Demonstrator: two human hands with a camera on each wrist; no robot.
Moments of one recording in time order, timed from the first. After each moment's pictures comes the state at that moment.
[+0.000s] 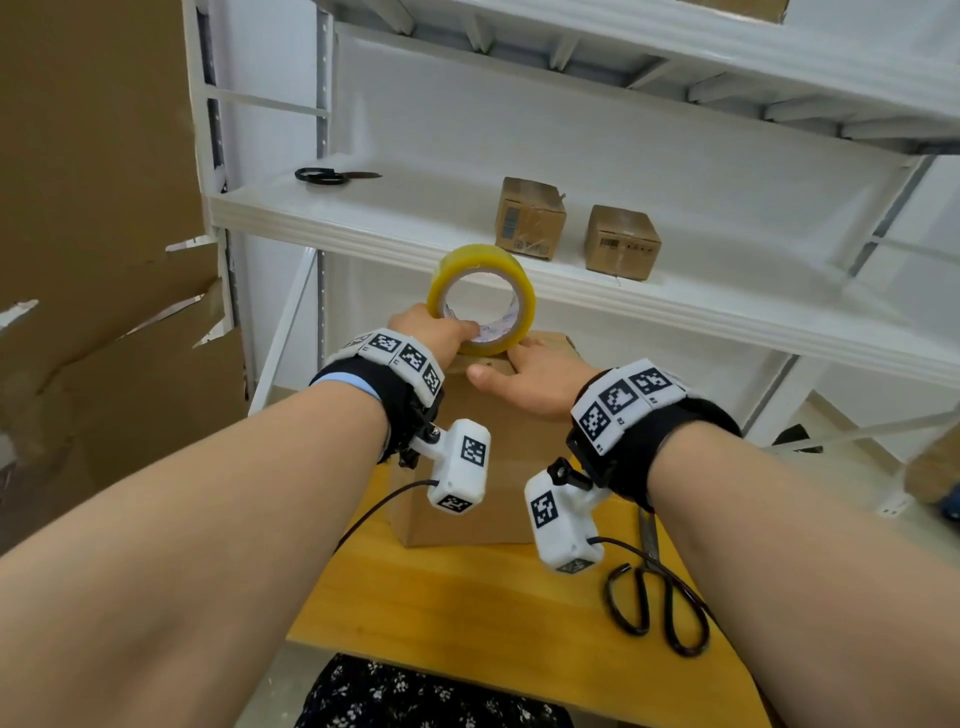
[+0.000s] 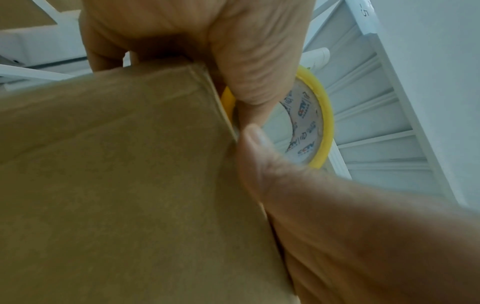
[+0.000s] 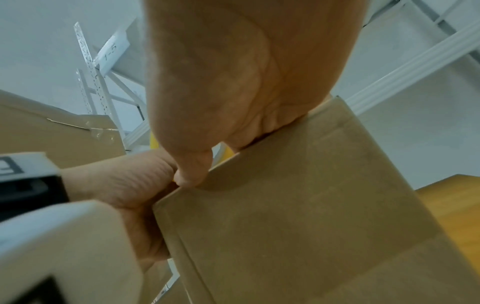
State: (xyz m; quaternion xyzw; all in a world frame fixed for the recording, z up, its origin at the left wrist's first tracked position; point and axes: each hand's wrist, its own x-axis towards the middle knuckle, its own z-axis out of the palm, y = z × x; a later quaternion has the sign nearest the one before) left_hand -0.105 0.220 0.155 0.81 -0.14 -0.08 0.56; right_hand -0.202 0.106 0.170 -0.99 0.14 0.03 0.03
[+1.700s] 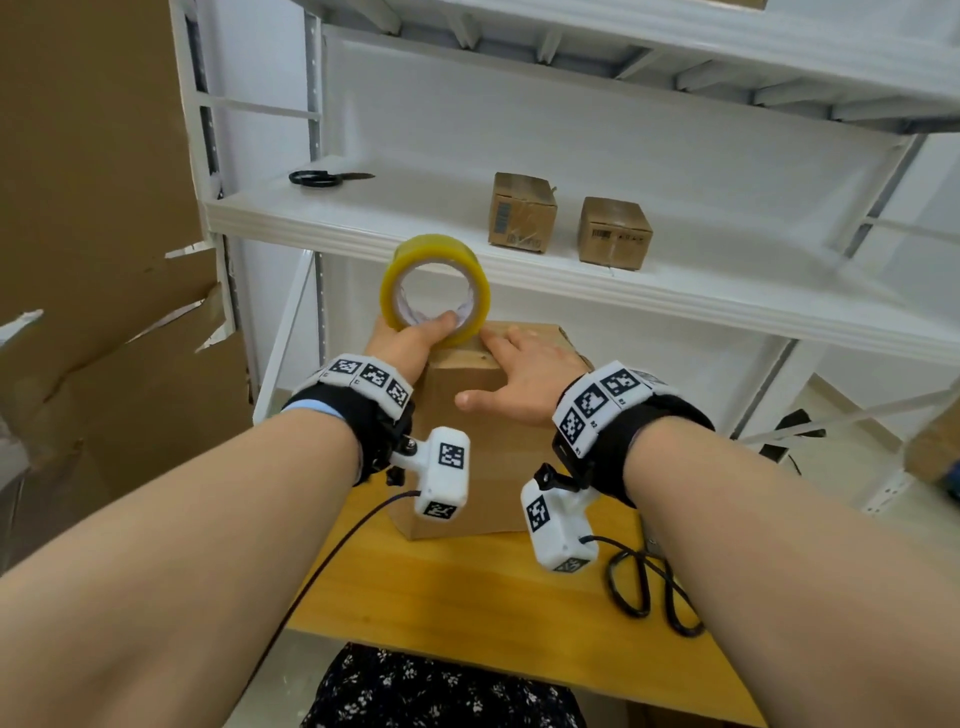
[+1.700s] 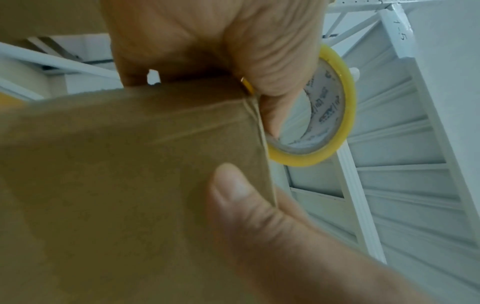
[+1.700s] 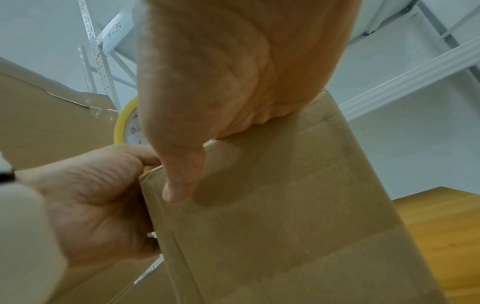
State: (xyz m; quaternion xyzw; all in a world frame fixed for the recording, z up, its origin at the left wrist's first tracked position) left_hand -0.108 0.243 0.134 0.69 -0.12 -0.10 0.71; right_hand -0.211 0.108 0.160 -0.99 0.14 0.00 -0.01
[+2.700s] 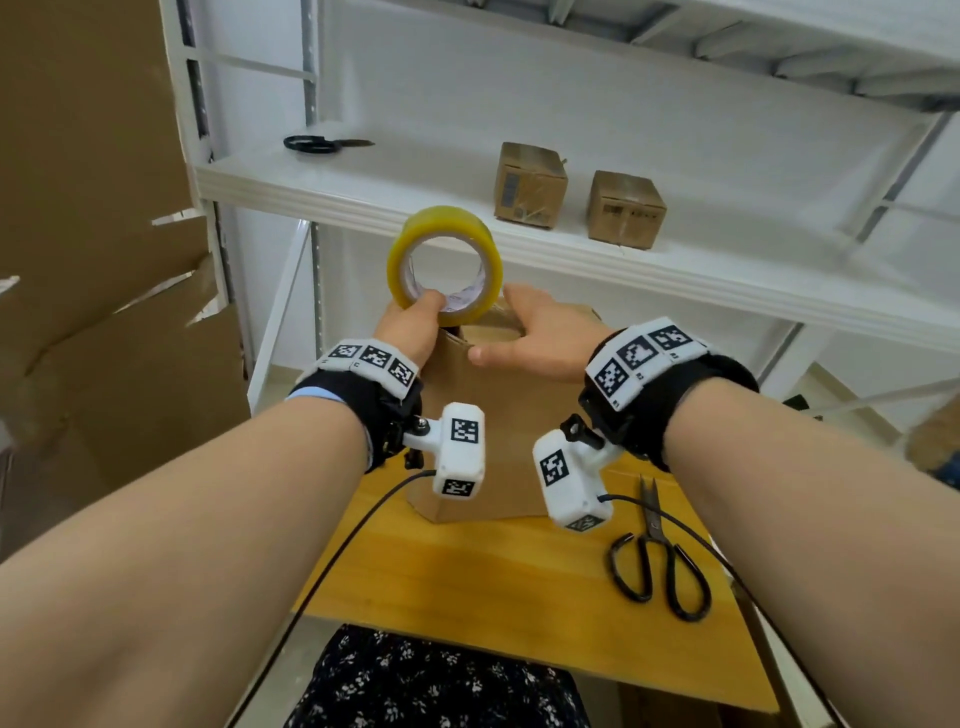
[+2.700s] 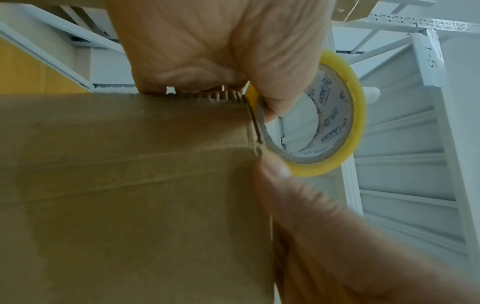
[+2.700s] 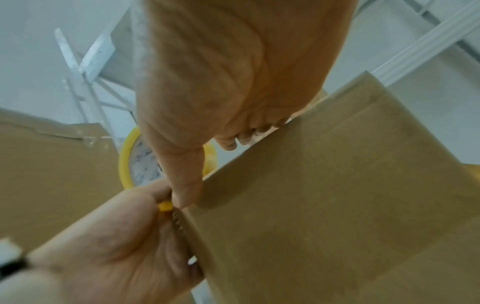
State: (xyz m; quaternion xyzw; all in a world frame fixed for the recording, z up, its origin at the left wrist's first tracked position) left_hand -0.104 0.226 0.124 0.69 -0.09 -0.15 0.71; right_hand -0.210 0.110 0.184 -0.99 0.13 -0.01 0.09
